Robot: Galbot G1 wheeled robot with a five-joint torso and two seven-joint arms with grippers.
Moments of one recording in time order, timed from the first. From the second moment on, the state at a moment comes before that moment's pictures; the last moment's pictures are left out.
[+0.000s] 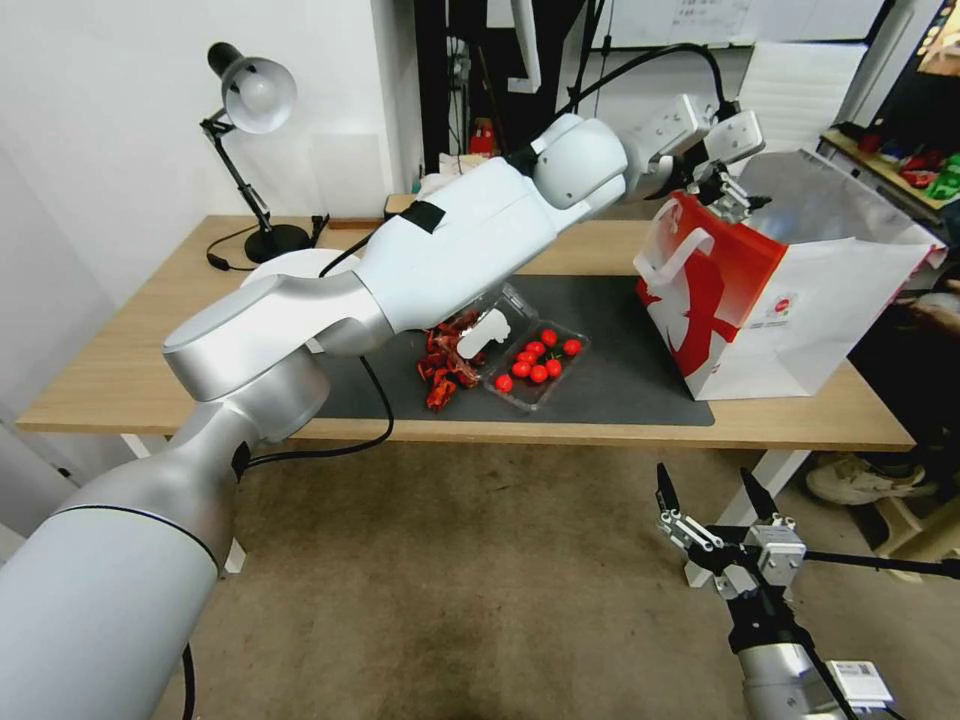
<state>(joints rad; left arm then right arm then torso) -0.32 -1.56 0.62 -1.06 -0.49 0.22 0.38 -1.89 1.38 0.59 2.23 0.26 0.25 0.03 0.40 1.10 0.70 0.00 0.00</state>
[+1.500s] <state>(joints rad) 1.52 -1.04 -0.47 -2.08 -0.34 -0.09 -0.04 -1.91 1.43 0.51 2.24 0.20 0.25 0.04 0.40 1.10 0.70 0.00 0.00</state>
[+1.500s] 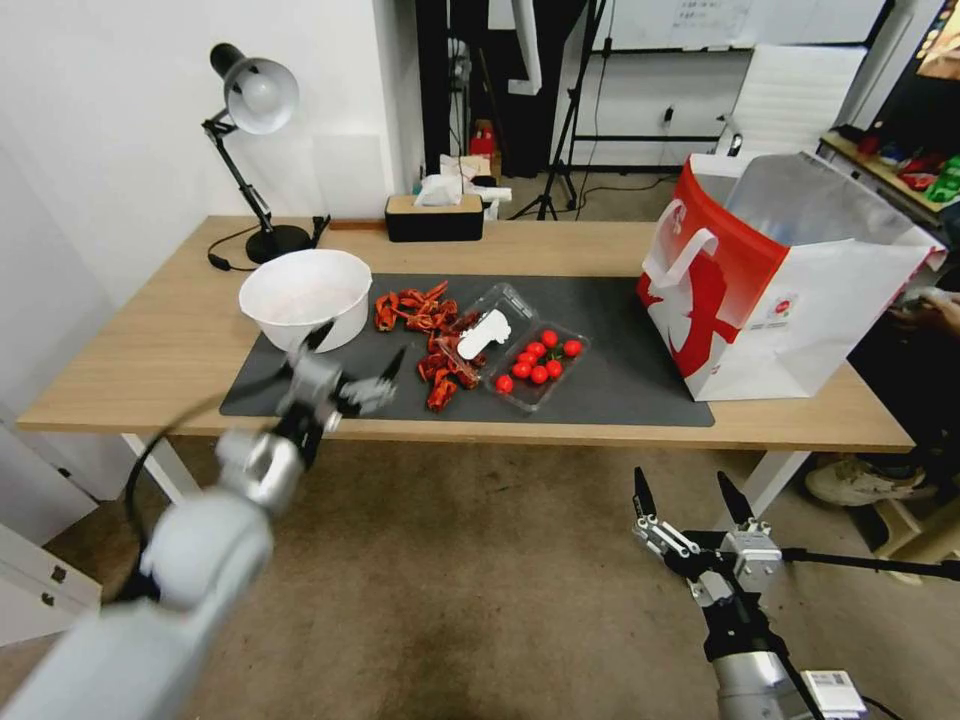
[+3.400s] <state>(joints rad) 1.64 -1.21 -0.45 -1.91 -0.23 -0.38 -0.10 -1.79 1.37 0.56 2.08 0.29 0.28 -0.15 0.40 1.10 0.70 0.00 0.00</state>
